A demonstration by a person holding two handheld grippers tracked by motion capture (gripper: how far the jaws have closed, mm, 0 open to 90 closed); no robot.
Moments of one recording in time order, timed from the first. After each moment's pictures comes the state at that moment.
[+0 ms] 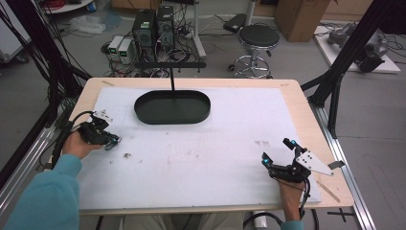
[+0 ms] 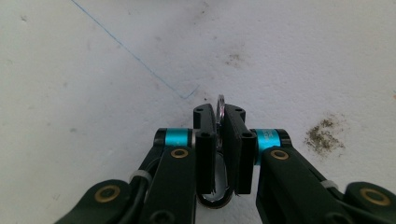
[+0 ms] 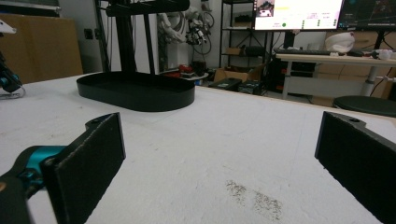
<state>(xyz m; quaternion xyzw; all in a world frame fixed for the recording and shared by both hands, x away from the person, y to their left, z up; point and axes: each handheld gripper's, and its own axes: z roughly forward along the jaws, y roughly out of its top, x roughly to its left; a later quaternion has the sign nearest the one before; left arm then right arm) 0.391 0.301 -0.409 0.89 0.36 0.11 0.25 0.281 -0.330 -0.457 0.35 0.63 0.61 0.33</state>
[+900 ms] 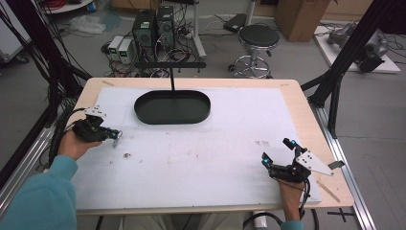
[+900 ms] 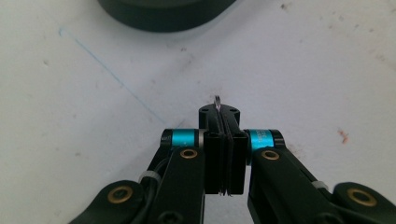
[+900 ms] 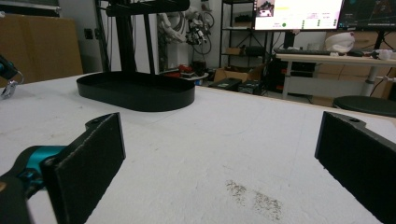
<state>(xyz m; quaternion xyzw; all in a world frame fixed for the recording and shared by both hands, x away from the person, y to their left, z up) 0.379 0.304 -0.386 0.86 0.36 0.12 0.34 0.281 -0.330 -0.457 0.35 0.63 0.61 0.33</state>
